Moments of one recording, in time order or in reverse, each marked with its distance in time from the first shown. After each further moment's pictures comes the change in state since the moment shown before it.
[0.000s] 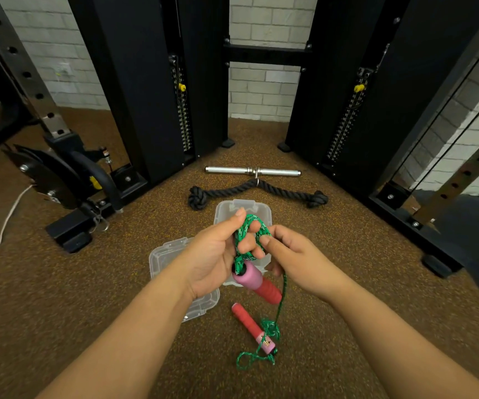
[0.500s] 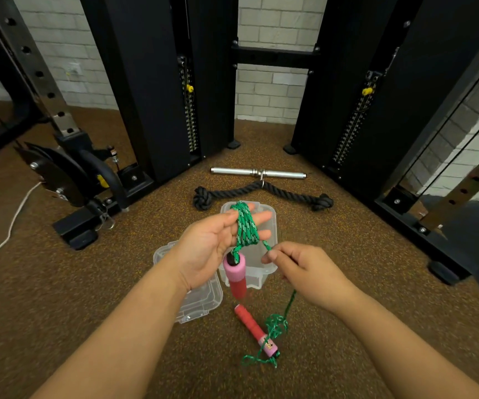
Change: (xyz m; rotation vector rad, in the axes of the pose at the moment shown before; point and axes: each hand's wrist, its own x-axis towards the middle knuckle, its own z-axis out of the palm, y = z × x) left_hand -0.001 0.011 -0.015 0.110 0.002 0.087; right_hand -0.009 0.011 -0.005 -0.407 0.052 0.009
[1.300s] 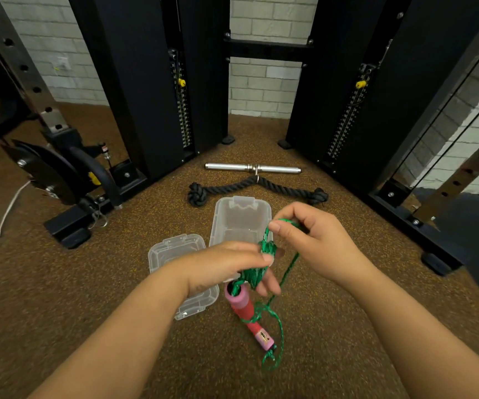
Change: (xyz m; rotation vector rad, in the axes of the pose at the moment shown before) left_hand -0.006 -0.009 0.010 0.668 -0.323 -0.249; right_hand 0.001 -0.023 -0.033 0.157 0.175 -0.197
